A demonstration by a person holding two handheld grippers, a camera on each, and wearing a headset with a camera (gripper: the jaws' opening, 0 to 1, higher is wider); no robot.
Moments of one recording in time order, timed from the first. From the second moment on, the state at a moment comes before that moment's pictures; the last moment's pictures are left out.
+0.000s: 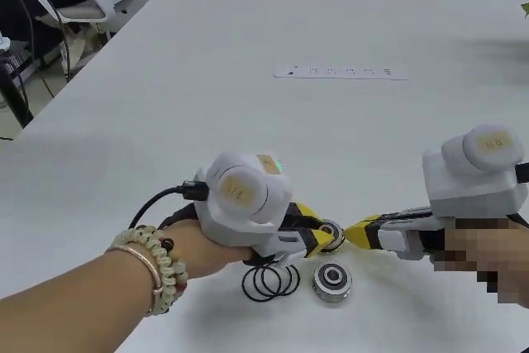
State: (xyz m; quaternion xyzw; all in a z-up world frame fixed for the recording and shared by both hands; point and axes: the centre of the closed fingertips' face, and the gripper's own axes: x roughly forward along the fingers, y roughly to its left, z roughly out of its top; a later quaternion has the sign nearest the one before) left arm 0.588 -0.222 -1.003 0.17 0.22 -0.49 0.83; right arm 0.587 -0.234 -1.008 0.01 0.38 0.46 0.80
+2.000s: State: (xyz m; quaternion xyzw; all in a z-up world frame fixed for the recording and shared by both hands) left arm 0.587 -0.223 -1.002 0.17 0.22 -0.48 0.83; right arm 0.578 -0.204 -0.977 0.05 0.34 0.50 0.80
